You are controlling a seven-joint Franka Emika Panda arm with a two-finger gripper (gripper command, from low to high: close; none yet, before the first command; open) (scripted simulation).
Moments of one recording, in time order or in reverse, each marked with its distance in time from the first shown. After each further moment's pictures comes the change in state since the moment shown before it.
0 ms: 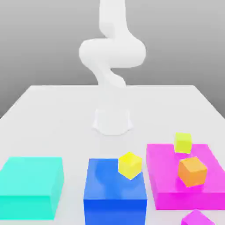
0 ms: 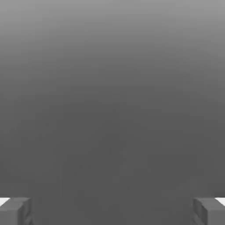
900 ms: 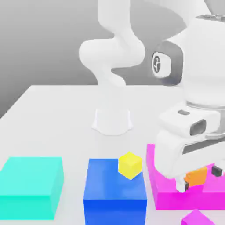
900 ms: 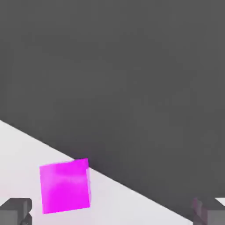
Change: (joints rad) arm 0.173 0.987 0.131 0.102 -0.092 0.230 -0.134
